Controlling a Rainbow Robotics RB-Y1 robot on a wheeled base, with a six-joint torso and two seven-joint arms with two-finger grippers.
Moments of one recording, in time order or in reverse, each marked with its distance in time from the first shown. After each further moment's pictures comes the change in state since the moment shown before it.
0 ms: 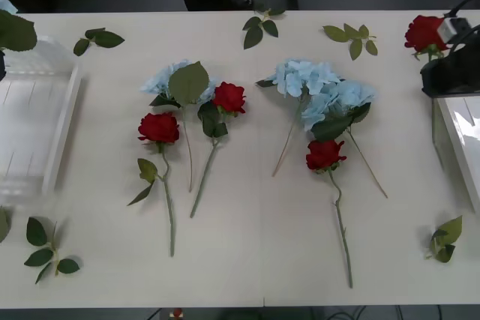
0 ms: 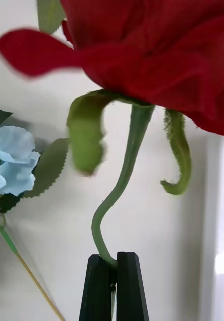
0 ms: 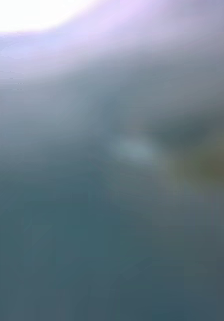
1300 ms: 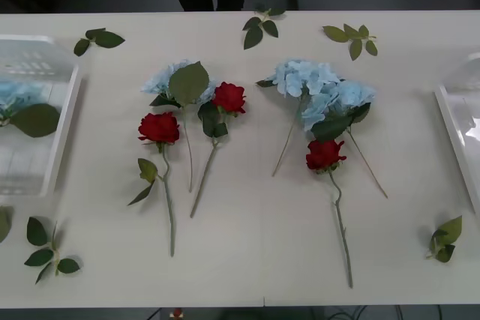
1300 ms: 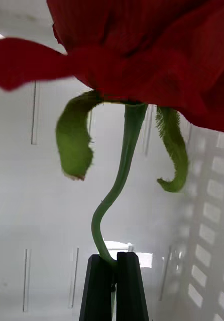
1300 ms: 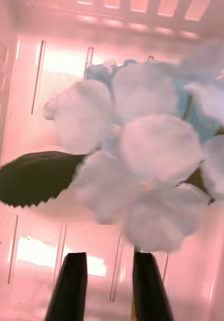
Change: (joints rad) right arm 0.161 -0.101 -0.264 0.483 -0.031 -0.305 0.734; left arm 0.259 0.131 -0.015 0.070 0.342 -0.132 -0.134
